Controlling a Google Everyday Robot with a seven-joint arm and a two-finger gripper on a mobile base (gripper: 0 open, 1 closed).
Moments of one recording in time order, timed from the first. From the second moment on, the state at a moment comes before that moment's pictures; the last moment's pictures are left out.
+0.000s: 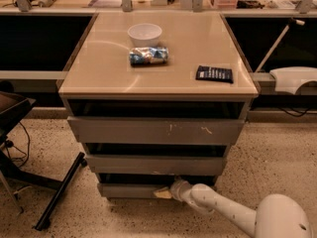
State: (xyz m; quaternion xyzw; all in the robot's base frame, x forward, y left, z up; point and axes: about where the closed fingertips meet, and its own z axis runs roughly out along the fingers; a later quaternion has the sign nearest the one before) arm 0.630 -0.044 0.180 -0.33 0.82 0.19 0.42
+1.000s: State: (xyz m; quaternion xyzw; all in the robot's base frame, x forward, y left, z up) arm 0.630 -0.044 0.185 -0.33 0.82 0.19 0.42
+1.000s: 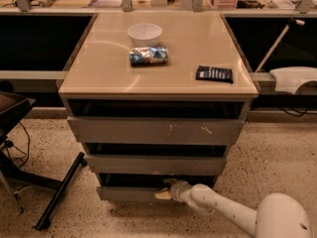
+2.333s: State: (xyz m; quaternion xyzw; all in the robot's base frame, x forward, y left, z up) arm 0.585 -0.026 0.204 -0.20 0.82 0.25 0.47
